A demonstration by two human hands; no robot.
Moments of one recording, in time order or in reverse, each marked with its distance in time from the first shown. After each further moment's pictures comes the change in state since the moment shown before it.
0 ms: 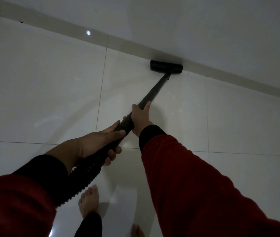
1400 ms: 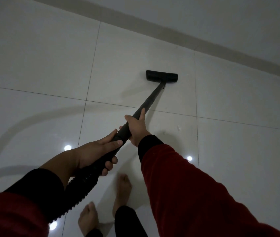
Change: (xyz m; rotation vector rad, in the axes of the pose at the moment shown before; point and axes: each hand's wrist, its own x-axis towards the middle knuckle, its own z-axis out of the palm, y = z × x) left_hand -0.050 -0.295 0.178 0.042 0.143 0.031; right_hand -0.162 0.193 -0.223 -0.047 -0.120 0.056
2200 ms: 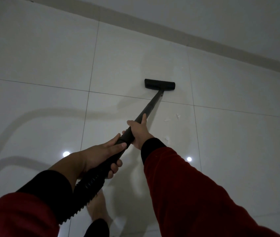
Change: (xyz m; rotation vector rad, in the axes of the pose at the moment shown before) left_hand -0.047 -0.108 0.011 -0.002 -0.014 -0.008; right_hand -0.063 0.103 -0.024 -0.007 0.022 -0.001
